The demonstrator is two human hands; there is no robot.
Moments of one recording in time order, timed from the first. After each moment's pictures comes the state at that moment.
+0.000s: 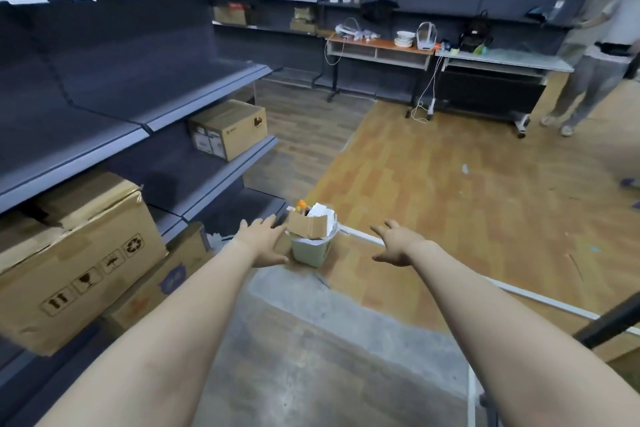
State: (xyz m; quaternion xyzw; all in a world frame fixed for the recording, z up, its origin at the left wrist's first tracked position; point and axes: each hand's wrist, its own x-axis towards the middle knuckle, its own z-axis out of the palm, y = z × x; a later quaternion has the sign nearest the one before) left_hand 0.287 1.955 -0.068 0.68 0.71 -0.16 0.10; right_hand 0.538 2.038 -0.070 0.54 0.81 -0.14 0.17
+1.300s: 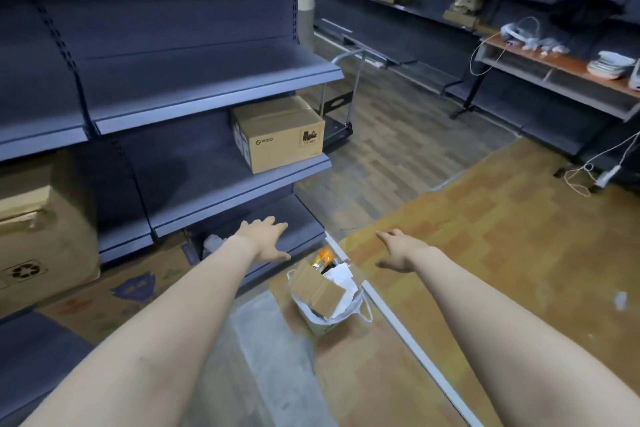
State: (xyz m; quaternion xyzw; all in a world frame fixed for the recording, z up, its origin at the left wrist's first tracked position) left_hand 0.232 2.372 -0.121 0.46 0.85 -0.12 0.21; right_hand 0.419 2.568 -0.121 0.32 0.91 -0.09 0.26
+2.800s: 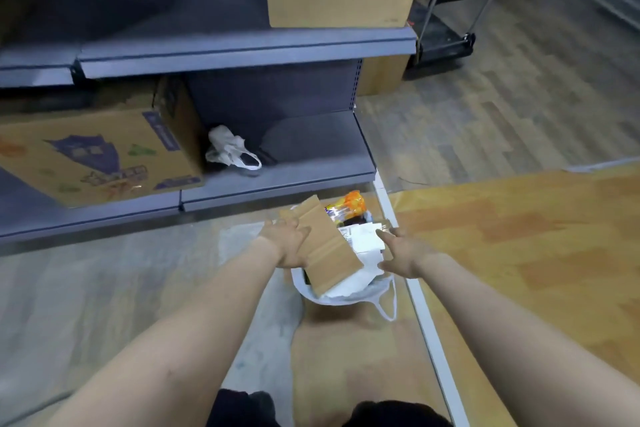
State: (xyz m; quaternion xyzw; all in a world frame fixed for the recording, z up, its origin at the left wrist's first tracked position) left_hand 0.230 2.534 -0.535 0.34 0.88 -0.13 0.31; right_hand 0.321 2.750 -0.540 0.11 0.93 -0.09 0.35
